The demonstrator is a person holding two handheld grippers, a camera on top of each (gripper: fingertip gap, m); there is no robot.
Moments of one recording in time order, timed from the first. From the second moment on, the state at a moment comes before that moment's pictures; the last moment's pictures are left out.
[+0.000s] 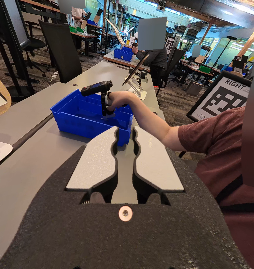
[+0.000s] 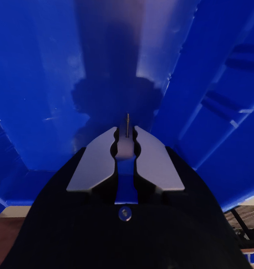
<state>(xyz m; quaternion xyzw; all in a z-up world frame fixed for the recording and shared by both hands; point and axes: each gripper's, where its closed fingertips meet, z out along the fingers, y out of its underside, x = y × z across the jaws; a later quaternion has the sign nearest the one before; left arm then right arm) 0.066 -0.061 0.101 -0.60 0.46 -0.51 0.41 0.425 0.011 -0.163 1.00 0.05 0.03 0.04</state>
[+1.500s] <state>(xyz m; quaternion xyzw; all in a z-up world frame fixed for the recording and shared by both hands) -0.180 -0.039 -0.145 -0.90 0.44 -0.06 -0.04 0.323 0.027 -0.013 0.93 0.25 0.01 -0.26</state>
